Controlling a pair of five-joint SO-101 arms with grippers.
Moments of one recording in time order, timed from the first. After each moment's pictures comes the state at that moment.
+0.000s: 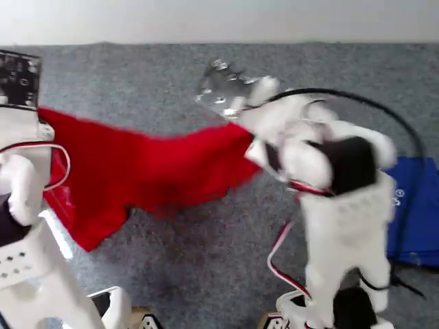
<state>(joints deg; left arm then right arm) -22.9 -37.6 0.6 77.8 -21.3 -19.3 -18.2 -30.4 97.1 47.8</state>
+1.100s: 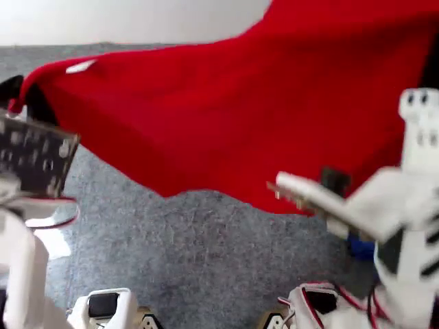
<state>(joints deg) -9.7 -46.4 -15.7 81.4 -29.2 3.6 -30.1 -52.1 57.7 77.5</state>
